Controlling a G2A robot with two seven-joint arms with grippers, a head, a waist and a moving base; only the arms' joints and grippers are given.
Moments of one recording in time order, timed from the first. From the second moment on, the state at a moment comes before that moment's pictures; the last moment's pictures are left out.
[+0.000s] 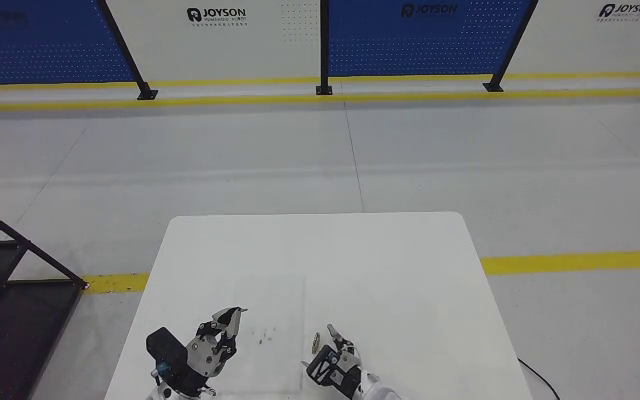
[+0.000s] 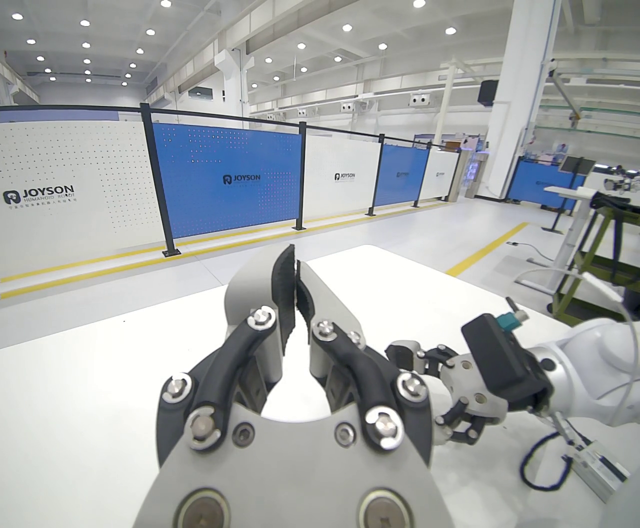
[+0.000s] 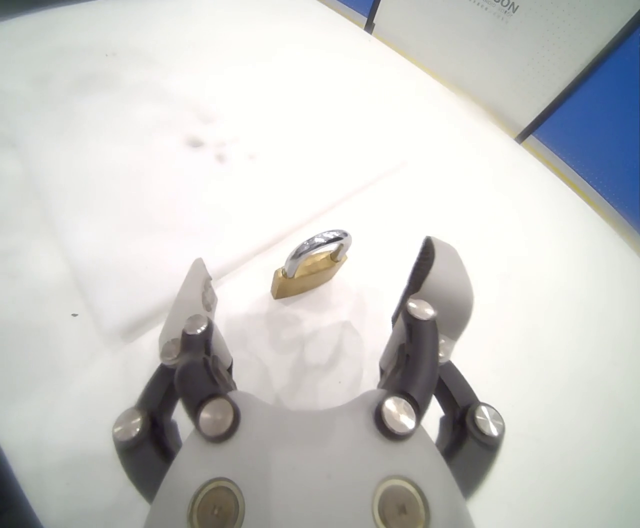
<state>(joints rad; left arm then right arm) 2.18 -1.12 -1.52 -1.83 1.35 -0.43 0.71 -1.71 -1.26 0.79 -1.50 -1.70 0.02 -0.07</state>
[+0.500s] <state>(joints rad) 2.18 -1.12 -1.52 -1.83 1.35 -0.43 0.71 -1.68 -1.27 0.77 -1.46 -1.69 0.04 -0.04</state>
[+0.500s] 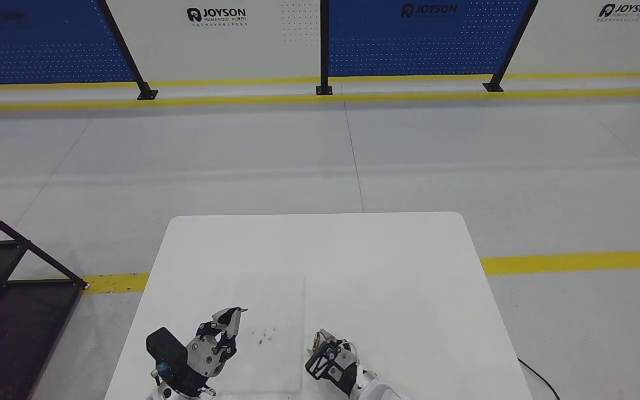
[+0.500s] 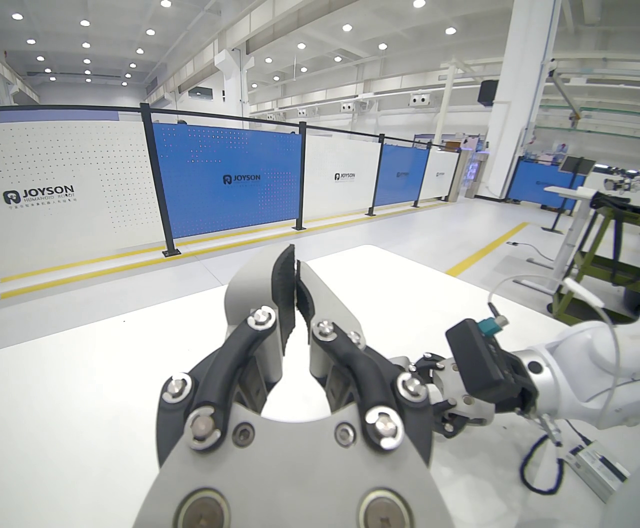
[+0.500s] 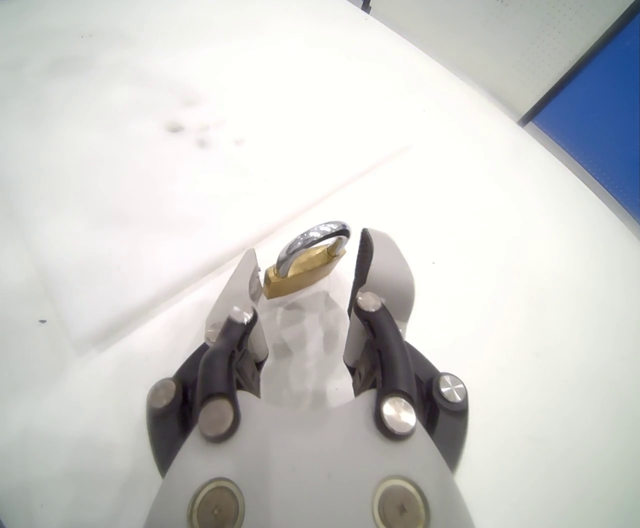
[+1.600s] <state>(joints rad) 2.18 -1.12 -1.52 -1.83 1.35 -0.43 0.71 -1.67 -1.29 0.77 -1.47 -1.62 0.07 -0.12</state>
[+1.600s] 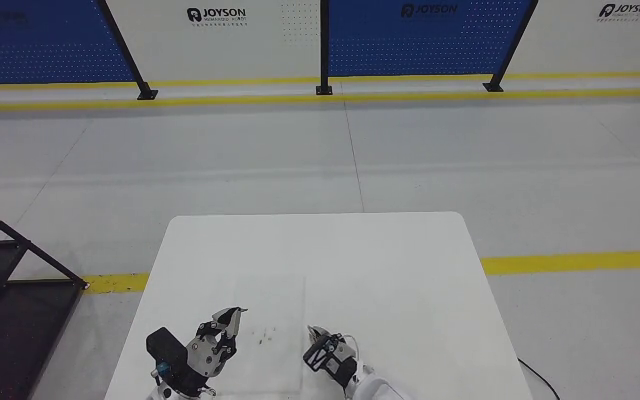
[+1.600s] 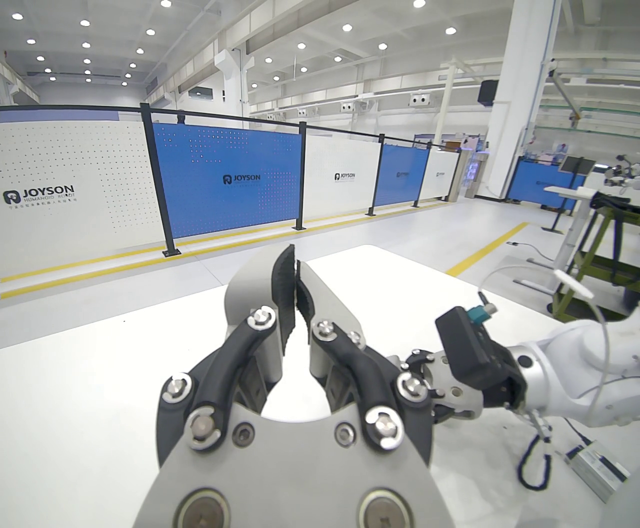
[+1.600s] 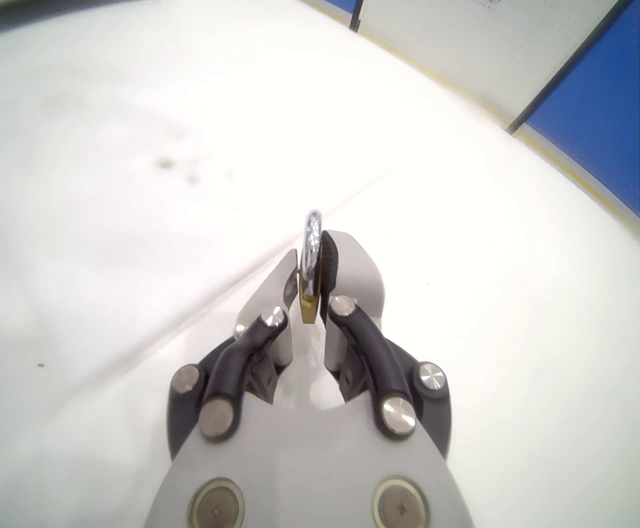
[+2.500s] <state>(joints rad) 2.17 -1.12 -1.51 -1.87 1.30 -0.46 0.70 -1.81 -1.23 0.97 -1.70 -1.23 -0.26 -0.47</state>
